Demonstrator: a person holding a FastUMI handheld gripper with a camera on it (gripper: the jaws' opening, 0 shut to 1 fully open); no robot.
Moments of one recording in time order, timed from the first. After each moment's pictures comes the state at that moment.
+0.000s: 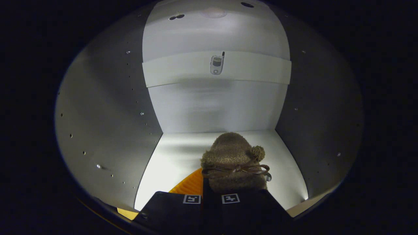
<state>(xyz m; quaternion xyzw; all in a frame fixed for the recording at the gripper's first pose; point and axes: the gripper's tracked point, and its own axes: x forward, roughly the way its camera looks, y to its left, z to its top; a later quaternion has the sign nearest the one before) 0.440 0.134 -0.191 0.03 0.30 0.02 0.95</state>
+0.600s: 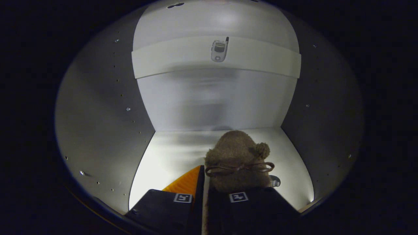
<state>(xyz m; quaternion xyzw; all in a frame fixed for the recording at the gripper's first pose) 0.453 0.137 -0.215 0.02 0.32 0.01 0.95</state>
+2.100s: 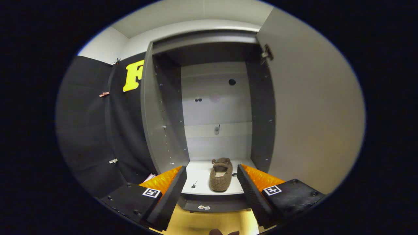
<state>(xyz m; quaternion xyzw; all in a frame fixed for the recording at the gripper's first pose) 0.161 0.090 0.020 0.05 0.05 0.05 1.00</state>
